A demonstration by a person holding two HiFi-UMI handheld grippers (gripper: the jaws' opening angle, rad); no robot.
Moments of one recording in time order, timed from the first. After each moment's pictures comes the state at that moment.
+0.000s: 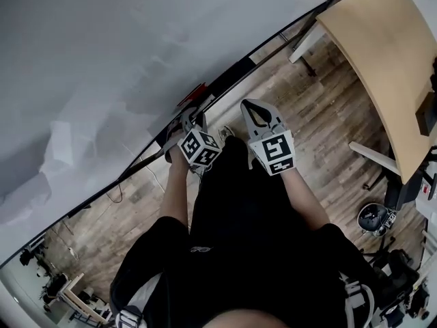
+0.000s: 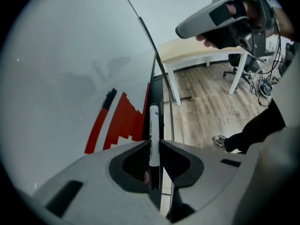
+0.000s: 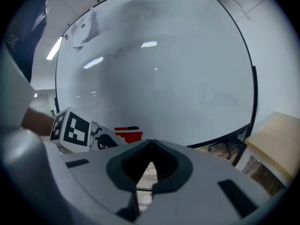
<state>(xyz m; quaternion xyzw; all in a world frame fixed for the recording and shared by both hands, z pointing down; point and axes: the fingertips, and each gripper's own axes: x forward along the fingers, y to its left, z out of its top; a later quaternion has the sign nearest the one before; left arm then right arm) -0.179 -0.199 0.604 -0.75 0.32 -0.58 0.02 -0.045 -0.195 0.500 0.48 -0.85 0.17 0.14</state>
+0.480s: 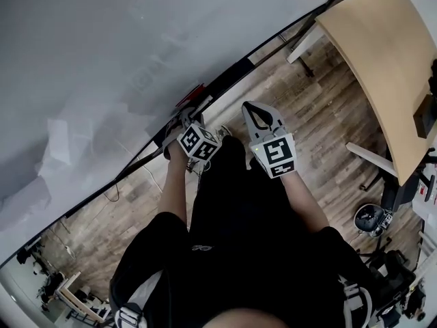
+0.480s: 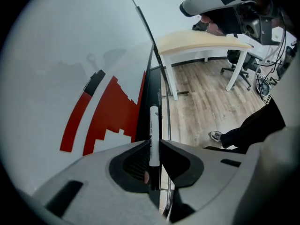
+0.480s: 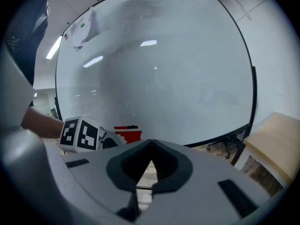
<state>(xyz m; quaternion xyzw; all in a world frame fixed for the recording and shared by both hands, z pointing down) -0.184 -0.200 0.630 -0.73 0.30 -0.61 0.00 -0.036 -0.191 0.498 0.48 -0.85 0.17 0.15</state>
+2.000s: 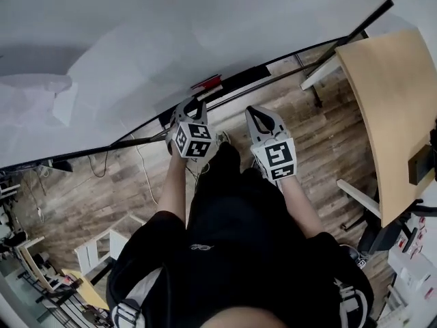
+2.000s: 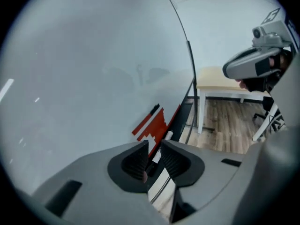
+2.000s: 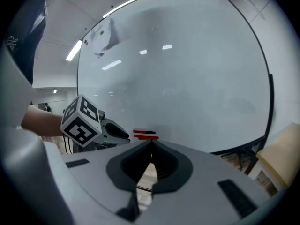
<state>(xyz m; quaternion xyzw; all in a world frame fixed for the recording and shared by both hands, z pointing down) -0.198 -0.188 0.539 -0.73 0.53 -0.42 -0.07 -0.051 -0.161 0.472 0.39 -0.90 0.12 0.14</state>
